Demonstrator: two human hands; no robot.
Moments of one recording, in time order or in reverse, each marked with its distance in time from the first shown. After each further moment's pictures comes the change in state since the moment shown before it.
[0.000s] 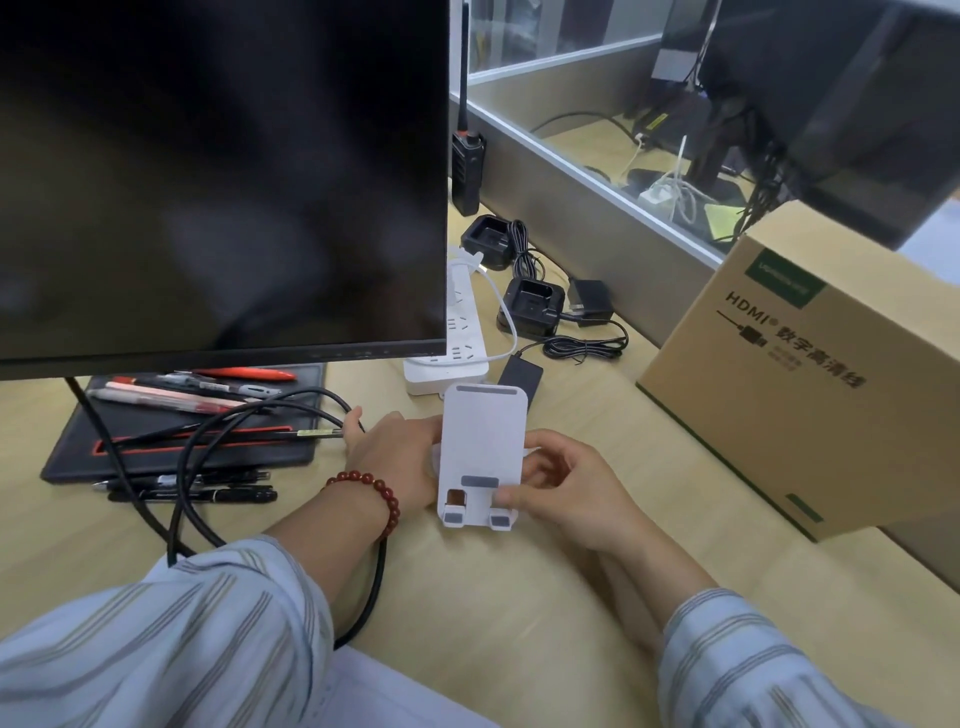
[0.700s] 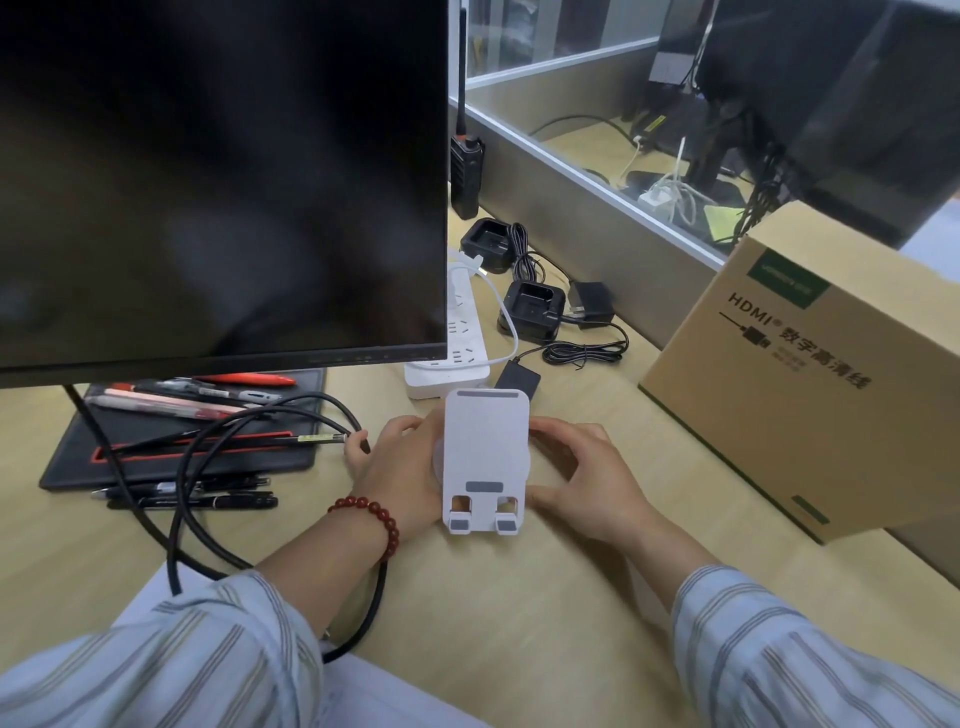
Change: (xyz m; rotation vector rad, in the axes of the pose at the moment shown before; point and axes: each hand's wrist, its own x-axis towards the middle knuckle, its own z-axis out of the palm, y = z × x) left_hand -0.002 -0.006 0.022 -0.246 0.084 -0.011; right_hand 0.015 0.014 -0.017 -0.573 0.107 -0.107
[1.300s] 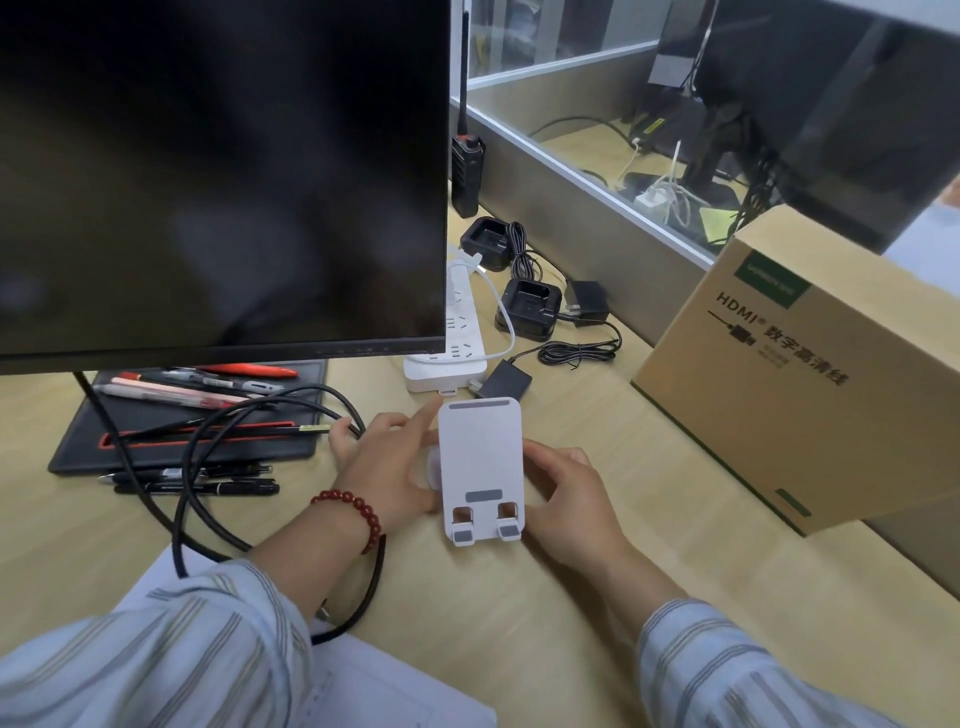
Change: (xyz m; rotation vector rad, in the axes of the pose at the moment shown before) left_hand -0.007 -0.006 -0.007 0.113 -0.019 -0.003; right_hand -0.028 -0.011 0.020 0.066 0.039 0.049
